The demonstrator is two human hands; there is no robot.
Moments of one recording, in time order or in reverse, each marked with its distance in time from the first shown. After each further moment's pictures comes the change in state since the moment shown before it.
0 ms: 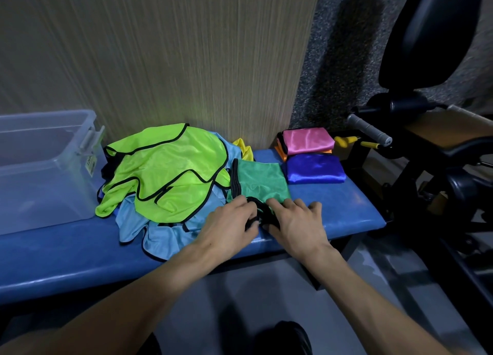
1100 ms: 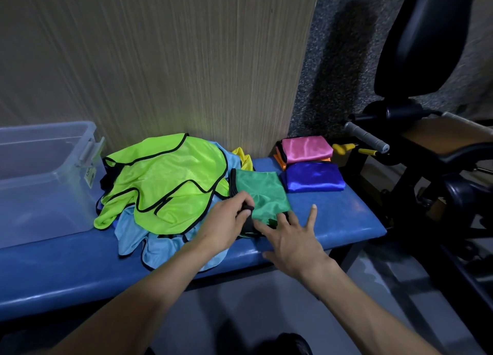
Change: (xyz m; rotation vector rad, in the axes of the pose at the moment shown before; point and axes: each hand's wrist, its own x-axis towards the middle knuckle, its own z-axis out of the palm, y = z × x) left_hand 0.024 -0.028 0.005 -0.350 0.088 -0.039; right_hand -0.004 -0.013 0.000 -0.136 -0.202 -0.111
